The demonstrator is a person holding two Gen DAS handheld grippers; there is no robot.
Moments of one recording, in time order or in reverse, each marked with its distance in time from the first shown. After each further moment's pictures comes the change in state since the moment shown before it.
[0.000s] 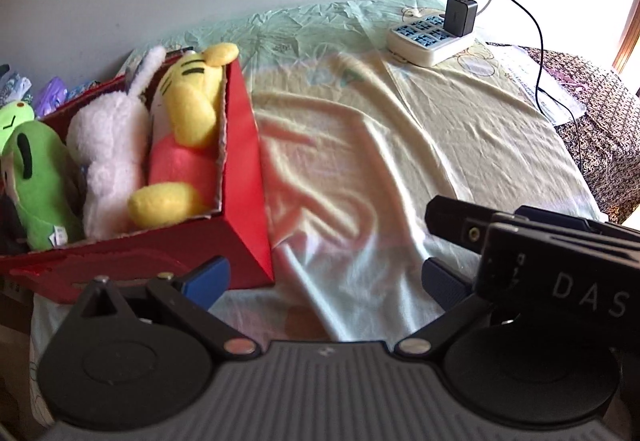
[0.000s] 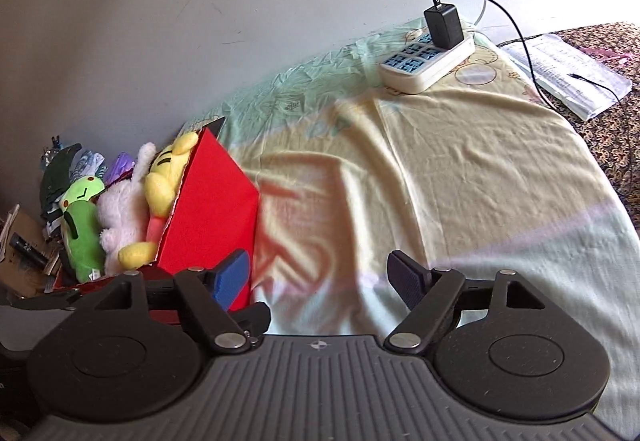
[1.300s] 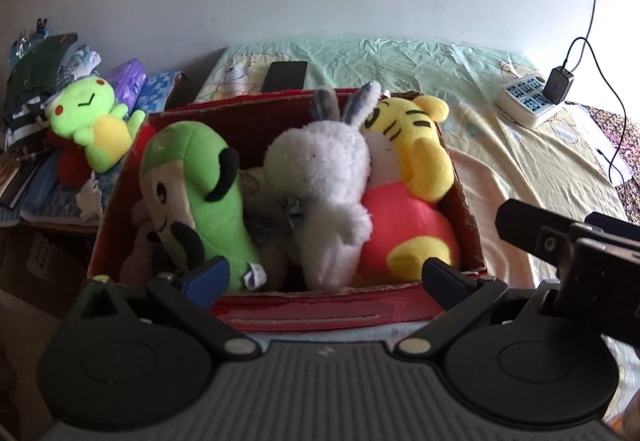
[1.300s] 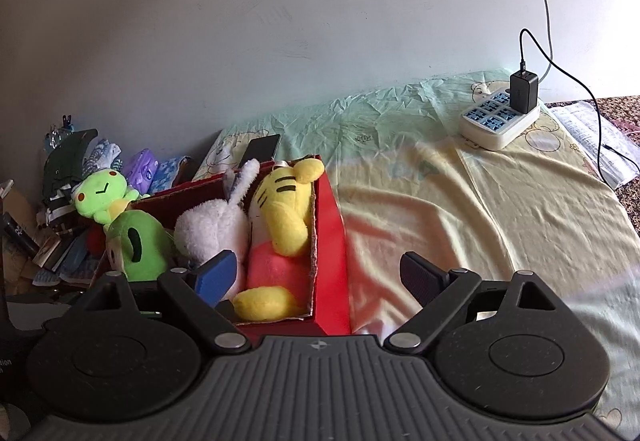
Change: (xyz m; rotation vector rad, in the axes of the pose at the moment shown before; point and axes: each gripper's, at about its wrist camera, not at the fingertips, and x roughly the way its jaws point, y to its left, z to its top) left arm -0.030 0.155 0.014 -0.131 -0.058 0.065; right arm 0.015 0.147 0.010 -0.133 -0.083 -0.058
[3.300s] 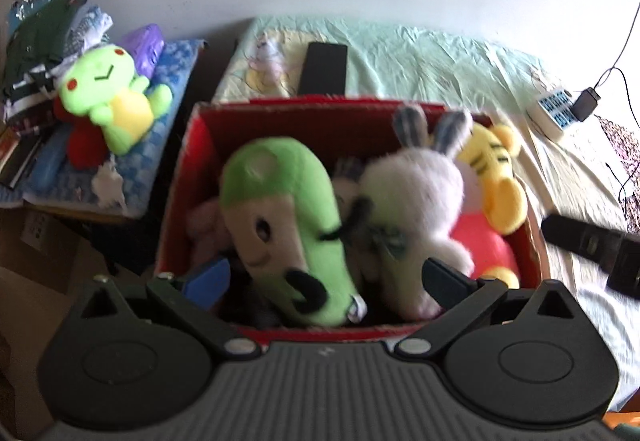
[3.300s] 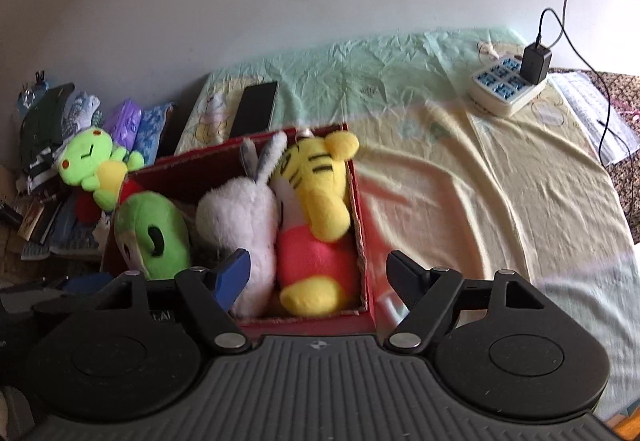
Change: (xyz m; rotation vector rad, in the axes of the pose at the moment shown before) left arm 0.010 0.074 0.034 -0.072 0.130 -0.030; right arm 0.022 0.042 0.033 -0.003 0.266 -0.097
